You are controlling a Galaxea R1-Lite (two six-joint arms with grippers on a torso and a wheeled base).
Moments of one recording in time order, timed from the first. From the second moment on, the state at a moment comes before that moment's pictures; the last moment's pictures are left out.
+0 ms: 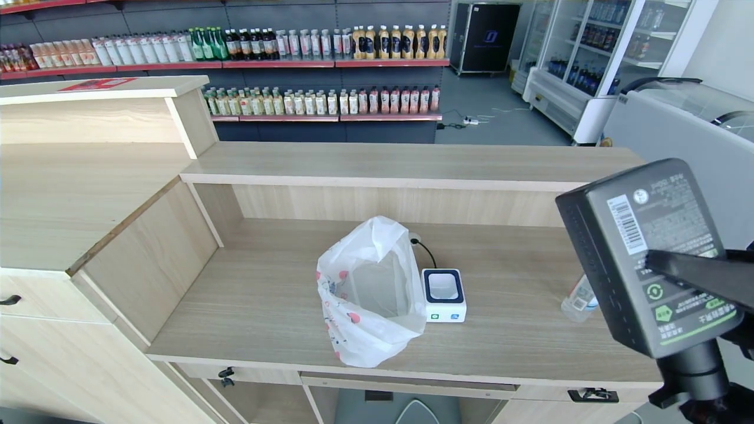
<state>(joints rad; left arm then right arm) 0.00 0.00 0.00 0.00 -0.02 -0.01 0.32 1.25 -0.36 -1.28 1.01 -2.28</state>
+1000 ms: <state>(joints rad) 0.00 0.00 0.00 0.00 -0.02 -0.01 0.55 1.18 -0.44 -0.98 1.00 -2.39</state>
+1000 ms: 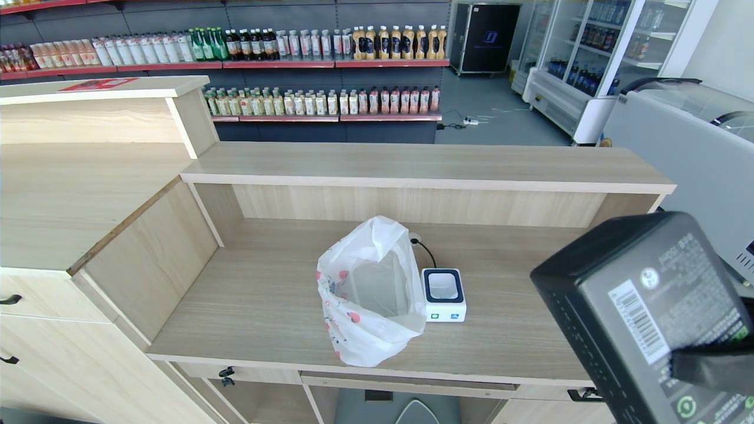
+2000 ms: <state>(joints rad) 0.00 0.00 0.00 0.00 -0.02 -0.01 0.65 1.30 -0.53 -0.99 0.99 -2.37</state>
